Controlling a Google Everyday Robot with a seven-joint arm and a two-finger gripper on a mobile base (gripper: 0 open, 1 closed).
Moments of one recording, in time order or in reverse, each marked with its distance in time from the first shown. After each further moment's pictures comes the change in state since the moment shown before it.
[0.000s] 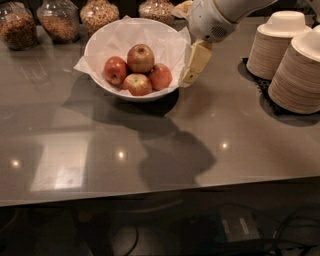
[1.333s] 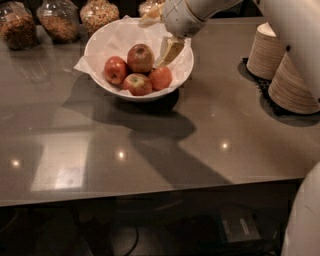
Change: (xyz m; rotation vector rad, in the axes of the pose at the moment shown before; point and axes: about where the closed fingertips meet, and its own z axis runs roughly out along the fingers) arm -0.028 -0.043 0.059 -0.008 -0.120 -0.351
